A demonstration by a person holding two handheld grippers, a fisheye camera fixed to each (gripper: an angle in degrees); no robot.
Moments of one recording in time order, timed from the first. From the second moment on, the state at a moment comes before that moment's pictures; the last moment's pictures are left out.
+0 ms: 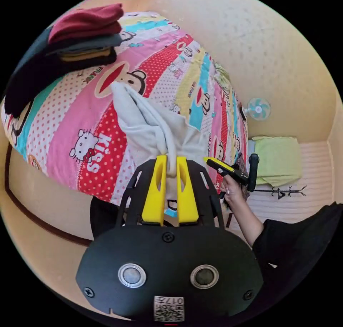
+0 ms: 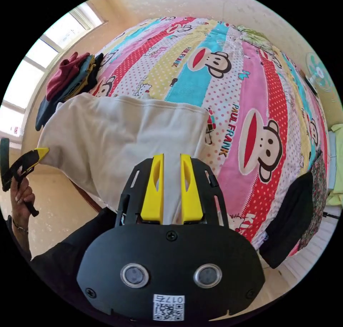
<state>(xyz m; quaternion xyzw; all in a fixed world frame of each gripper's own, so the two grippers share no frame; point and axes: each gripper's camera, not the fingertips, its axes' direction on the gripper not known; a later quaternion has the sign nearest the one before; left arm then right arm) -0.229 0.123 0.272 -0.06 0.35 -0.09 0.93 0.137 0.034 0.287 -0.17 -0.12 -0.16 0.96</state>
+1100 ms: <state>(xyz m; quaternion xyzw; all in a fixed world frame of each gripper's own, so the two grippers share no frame) -0.173 0.096 0.462 -0.27 0.41 -0.06 0.87 0.233 0.085 0.338 -0.33 -0.25 -0.10 0.90</state>
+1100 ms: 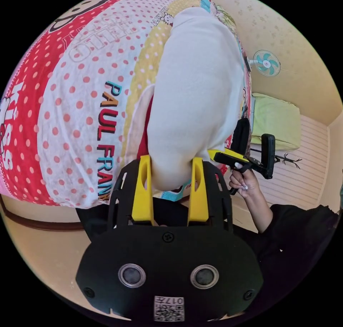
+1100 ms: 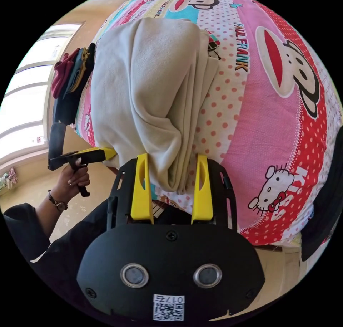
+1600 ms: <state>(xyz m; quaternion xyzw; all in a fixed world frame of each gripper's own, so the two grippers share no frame) -0.090 -0.036 0.316 -0.26 0.55 0.11 0.79 0.348 0.032 0.151 -0.23 -0.38 -0.08 0.89</state>
